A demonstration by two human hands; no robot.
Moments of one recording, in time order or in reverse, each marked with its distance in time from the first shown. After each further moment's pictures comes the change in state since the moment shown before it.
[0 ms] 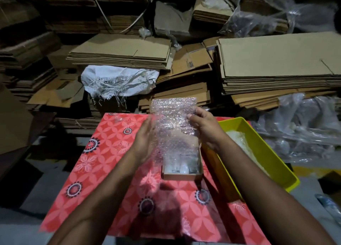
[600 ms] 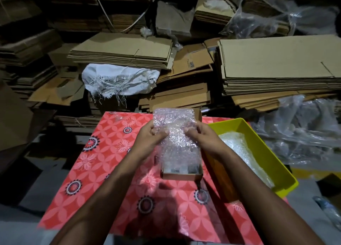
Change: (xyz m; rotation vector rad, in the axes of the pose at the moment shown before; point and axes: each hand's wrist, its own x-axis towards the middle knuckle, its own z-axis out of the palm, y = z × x) left_hand -0.013 0.004 0.009 0.287 0.018 0.146; right_hand -0.020 0.027 -0.012 -0.343 -0.091 -0.082
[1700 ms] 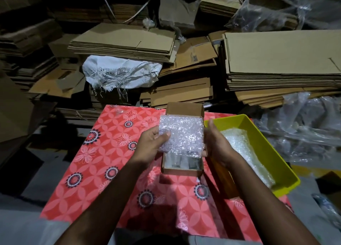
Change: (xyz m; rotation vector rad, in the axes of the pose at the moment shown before) left_hand -0.022 -0.016 0.008 -0.083 0.004 -0.042; right_hand -0.019 0.024 -0.011 0.366 -0.029 0.290
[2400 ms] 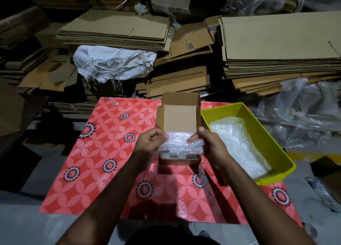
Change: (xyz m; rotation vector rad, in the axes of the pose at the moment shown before) left_hand -0.010 -0.031 0.003 -0.072 -0.026 0.028; right_hand -0.017 0.042 -0.002 -0.092 0.129 -0.174
